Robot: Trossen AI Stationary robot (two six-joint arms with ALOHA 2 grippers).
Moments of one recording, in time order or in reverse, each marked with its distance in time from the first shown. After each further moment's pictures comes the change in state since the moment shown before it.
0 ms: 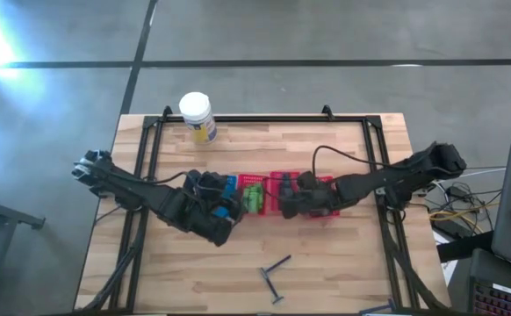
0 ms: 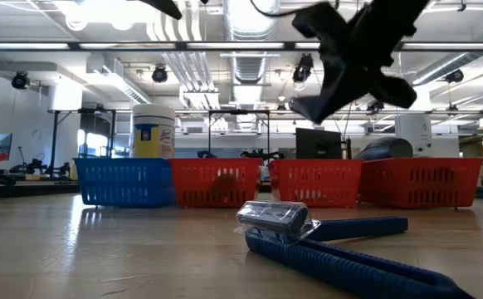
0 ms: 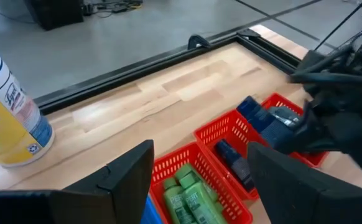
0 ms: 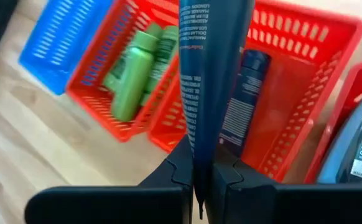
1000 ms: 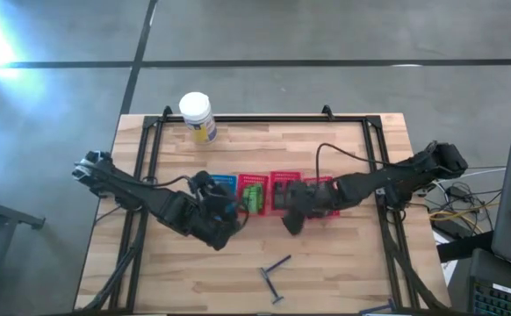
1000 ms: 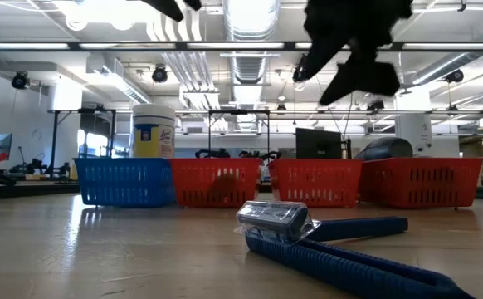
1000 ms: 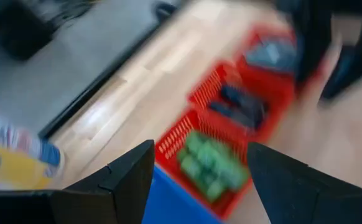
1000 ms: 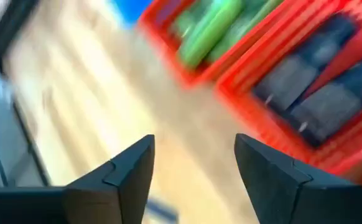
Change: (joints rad) left arm -0.021 0.008 -0.003 0.002 0.147 0.372; right arm 0.013 -0.013 0.056 0.033 -0.255 -0.287
